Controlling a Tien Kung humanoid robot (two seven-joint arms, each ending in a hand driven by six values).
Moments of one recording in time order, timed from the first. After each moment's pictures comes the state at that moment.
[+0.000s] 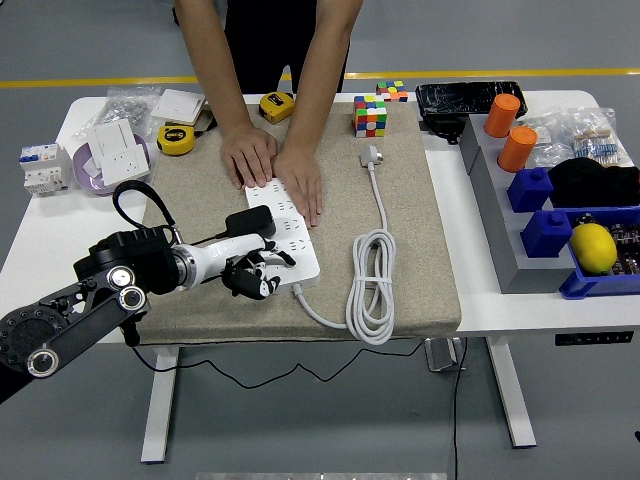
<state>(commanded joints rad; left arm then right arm) -0.57 0.33 -0.74 -1.33 1.33 -0.28 0.47 0.16 -0.18 1.71 0.18 -1.61 -0.12 -0.04</state>
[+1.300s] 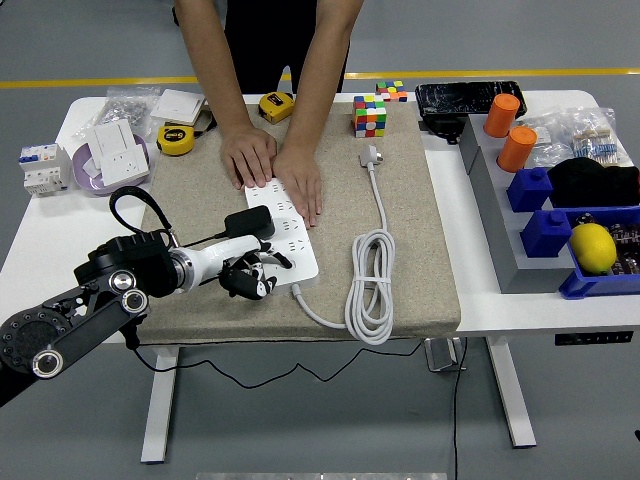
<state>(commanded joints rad) -0.57 0.33 -0.74 -1.31 1.34 -0.25 0.45 0.16 -0.18 1.71 0.18 -1.60 -0.12 -0.04</state>
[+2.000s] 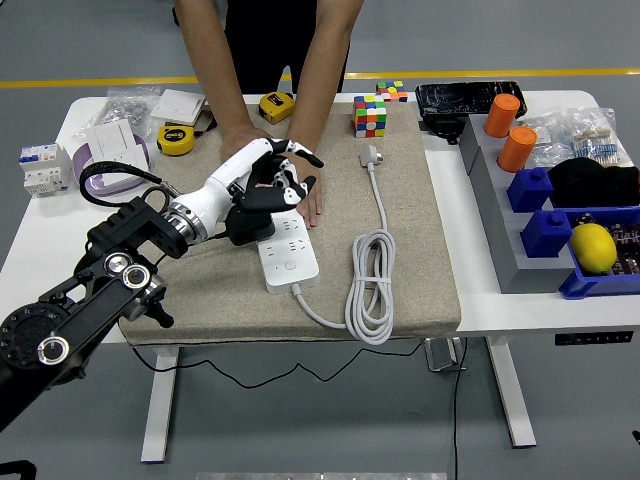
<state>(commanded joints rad) -0.51 0.18 -0.95 -1.33 1.11 0.08 0.00 0.16 -0.18 1.70 0.18 -1.60 -0.11 -0.04</state>
